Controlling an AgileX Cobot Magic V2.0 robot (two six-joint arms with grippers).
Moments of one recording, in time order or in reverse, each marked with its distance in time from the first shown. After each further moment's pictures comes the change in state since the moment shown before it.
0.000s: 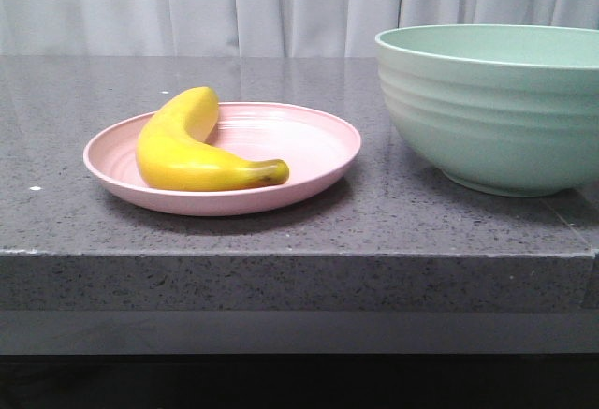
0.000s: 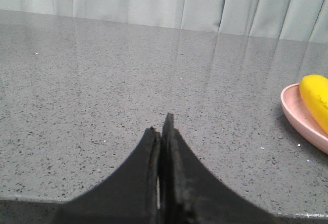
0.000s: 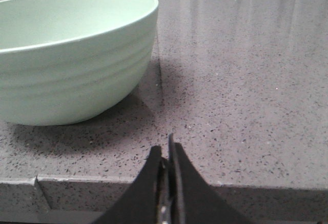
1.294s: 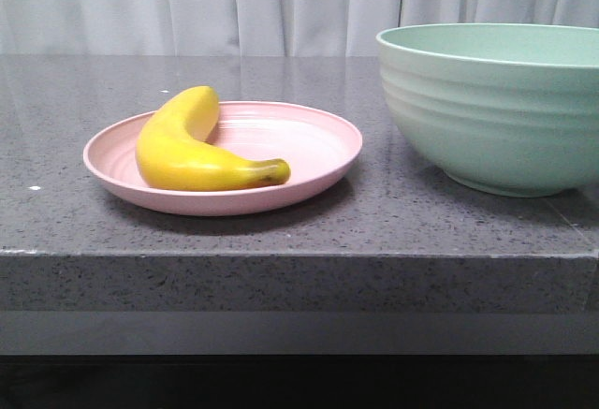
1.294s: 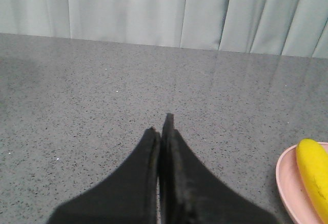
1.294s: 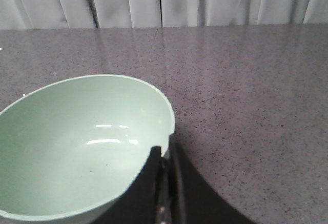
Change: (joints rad) left arm 0.000 0.497 -0.439 0.019 0.011 0.000; right arm 0.000 0.427 -0.498 0.000 0.137 0.000
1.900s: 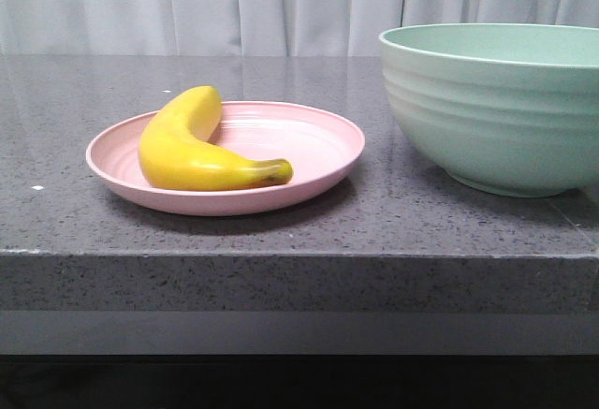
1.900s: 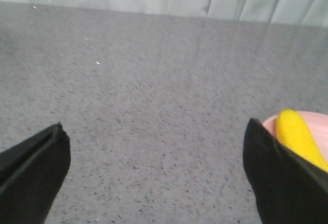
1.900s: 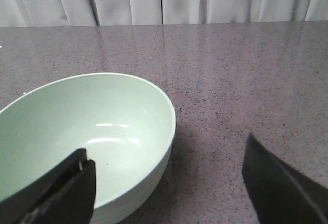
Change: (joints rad) left arm -0.082 0.134 -0.137 -0.039 0.192 0.035; right arm 0.000 0.003 0.000 0.000 0.001 0.000
